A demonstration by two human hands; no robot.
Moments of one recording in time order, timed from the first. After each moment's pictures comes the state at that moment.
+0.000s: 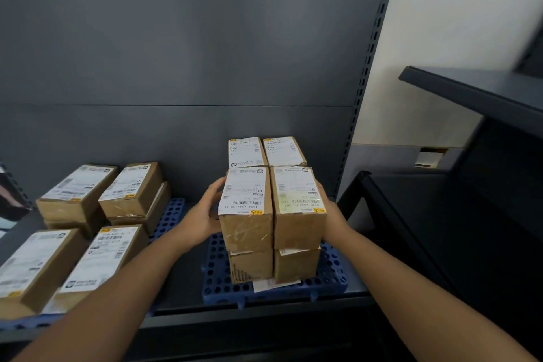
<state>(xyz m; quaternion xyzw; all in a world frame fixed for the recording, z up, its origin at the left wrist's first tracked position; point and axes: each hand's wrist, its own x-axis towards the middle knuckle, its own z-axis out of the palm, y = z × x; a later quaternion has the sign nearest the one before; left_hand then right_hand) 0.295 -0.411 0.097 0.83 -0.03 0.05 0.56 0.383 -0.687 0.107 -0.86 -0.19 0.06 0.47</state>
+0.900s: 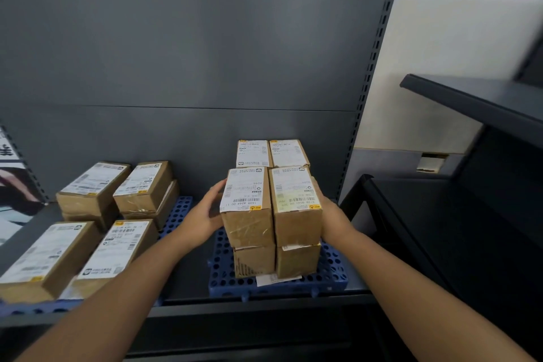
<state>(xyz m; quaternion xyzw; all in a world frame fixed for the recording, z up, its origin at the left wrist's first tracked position) 0.275 -0.405 0.097 0.85 0.01 0.09 0.53 0.382 -0.687 0.103 -0.91 -0.22 0.04 0.36</state>
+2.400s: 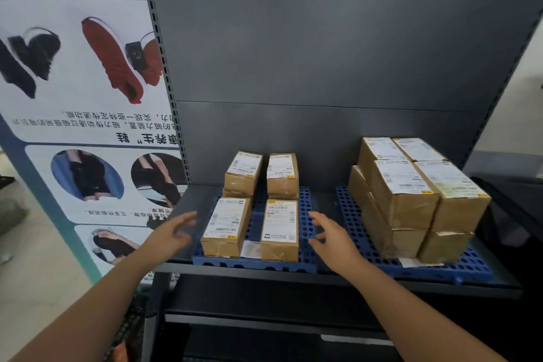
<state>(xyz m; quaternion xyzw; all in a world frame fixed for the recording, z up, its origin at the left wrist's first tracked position) 0.026 -0.077 0.051 0.88 0.19 0.08 0.43 0.195 -0.433 0.060 -0.89 -0.27 0.10 0.35</state>
